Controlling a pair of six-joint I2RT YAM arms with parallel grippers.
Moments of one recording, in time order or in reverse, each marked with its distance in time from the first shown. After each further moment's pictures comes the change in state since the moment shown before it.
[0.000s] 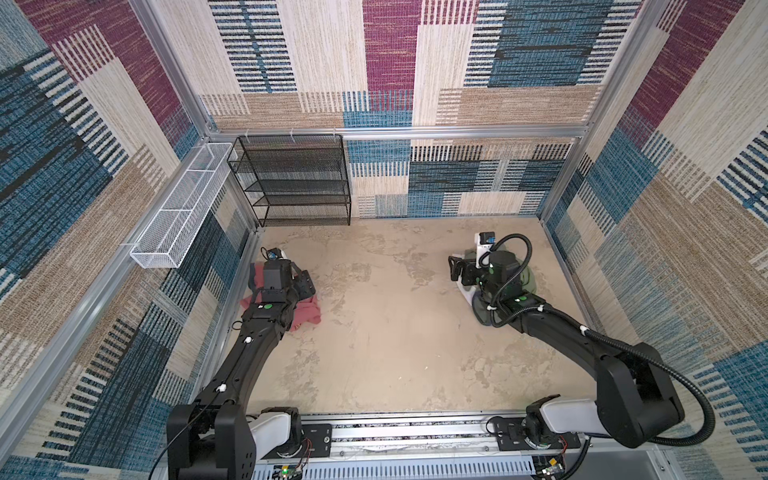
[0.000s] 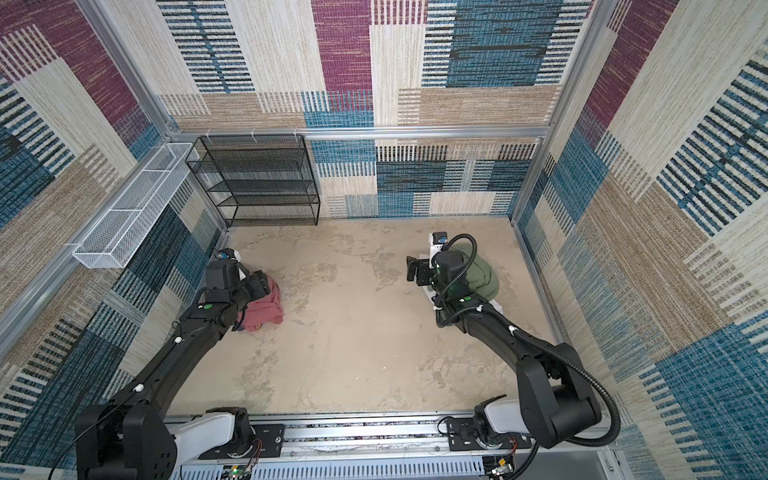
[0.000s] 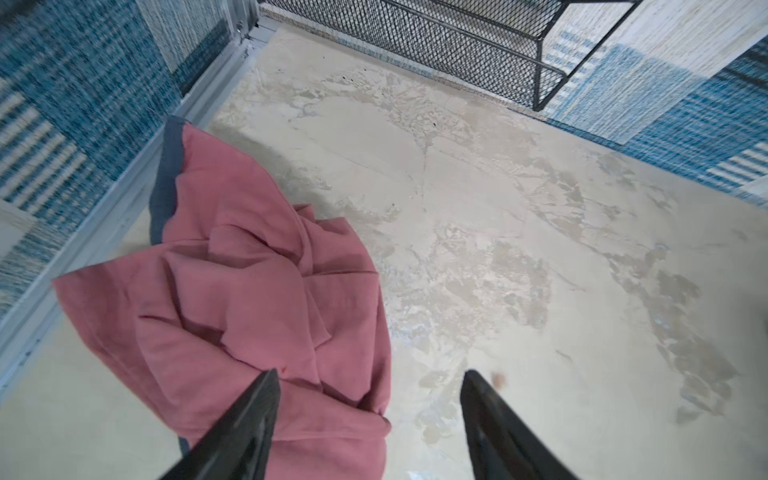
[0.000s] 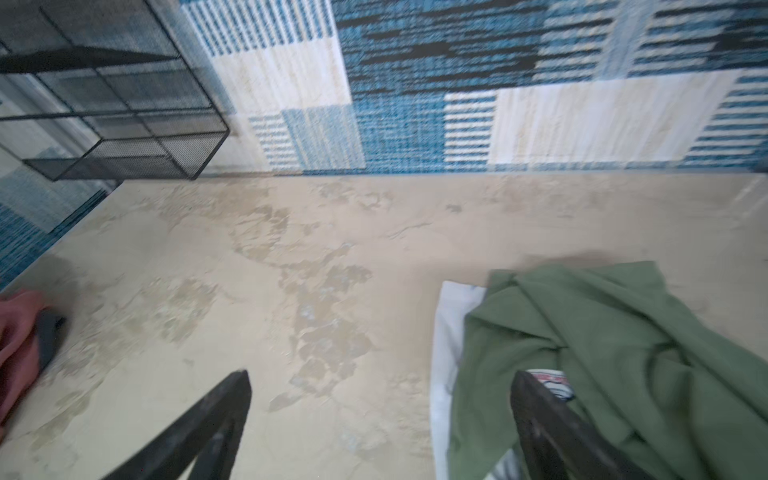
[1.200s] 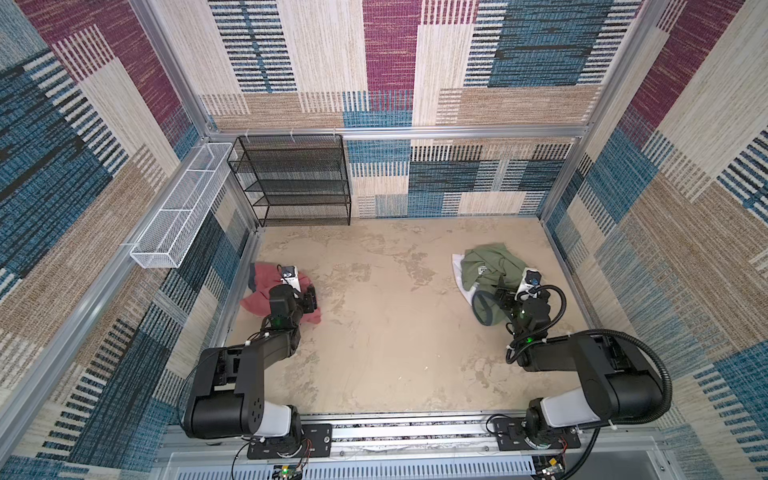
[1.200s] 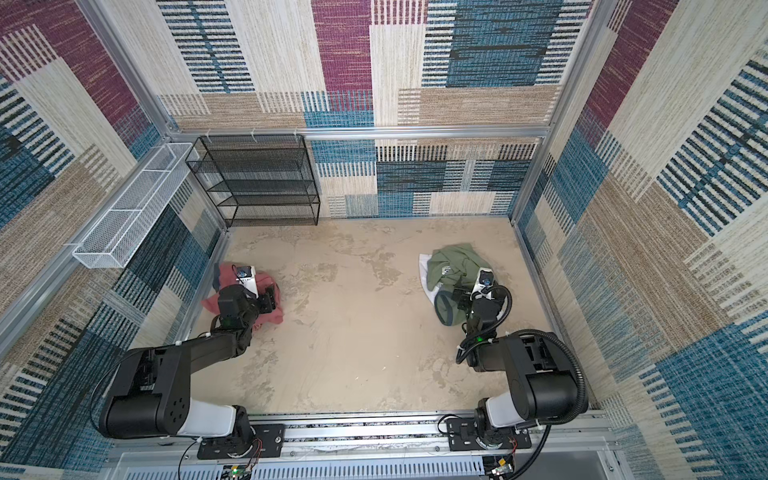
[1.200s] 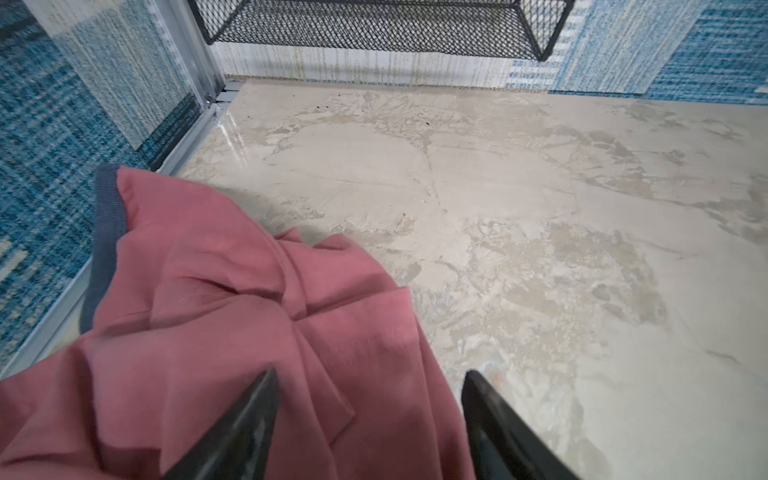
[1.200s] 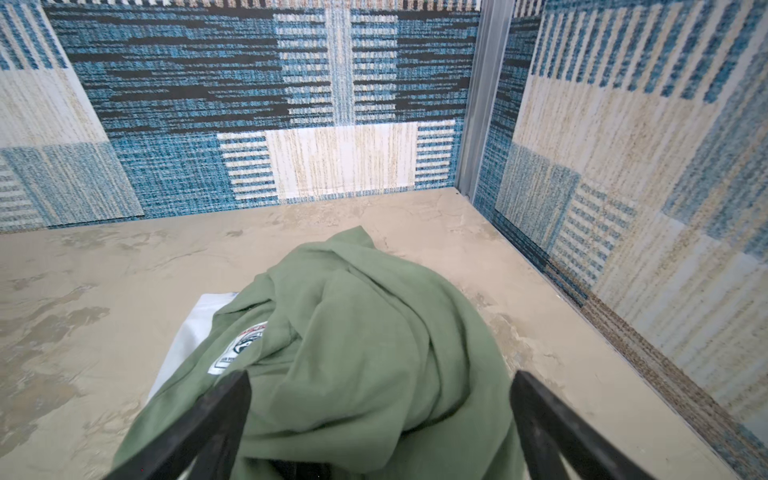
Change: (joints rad) left arm 0.061 0.259 -0.372 0.851 0.113 0.277; right arm -0.238 0.146 -0.505 0.885 0.197 -0.152
